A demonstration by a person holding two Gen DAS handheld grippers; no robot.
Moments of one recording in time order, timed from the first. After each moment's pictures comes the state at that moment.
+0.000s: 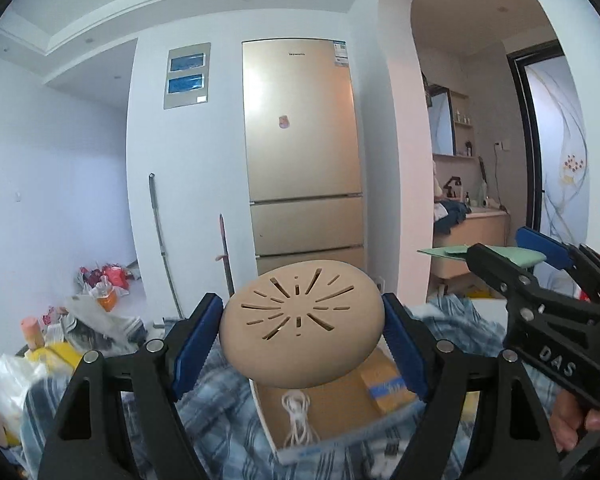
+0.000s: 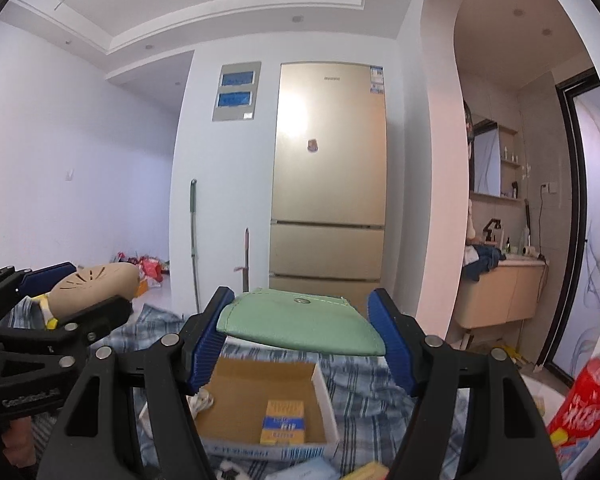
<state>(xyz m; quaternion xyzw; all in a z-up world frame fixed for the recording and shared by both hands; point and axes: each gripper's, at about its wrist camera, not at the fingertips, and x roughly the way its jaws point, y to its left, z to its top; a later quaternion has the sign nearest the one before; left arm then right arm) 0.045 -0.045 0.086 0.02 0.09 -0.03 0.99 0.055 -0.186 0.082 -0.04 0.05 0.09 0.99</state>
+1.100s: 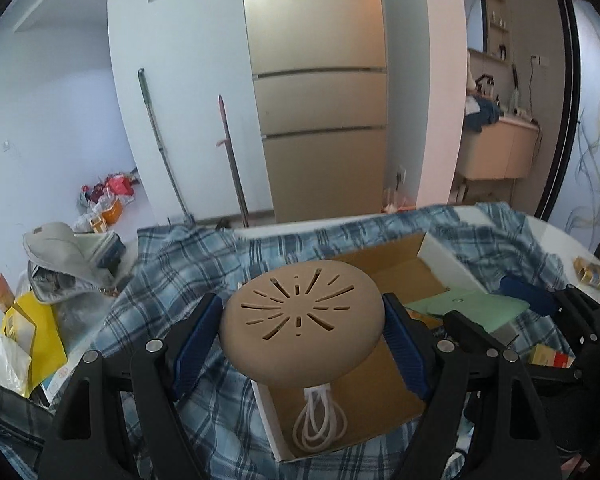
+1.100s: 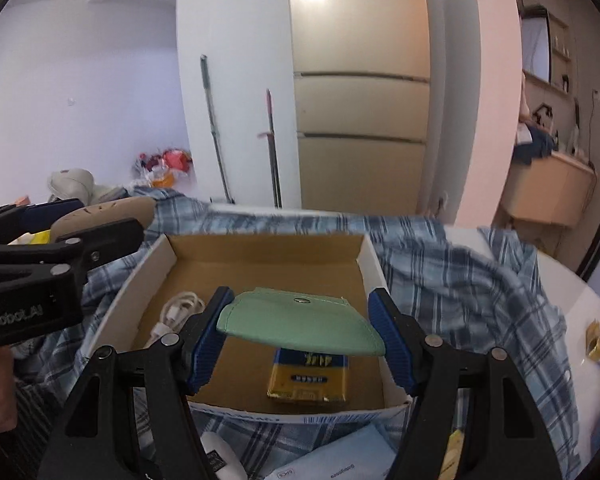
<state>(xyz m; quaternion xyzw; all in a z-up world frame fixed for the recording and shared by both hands) 0.188 -0.044 0.008 0.04 0.33 0.00 0.94 0.178 -0.175 -0.029 -0.03 0.31 0.14 0.94</state>
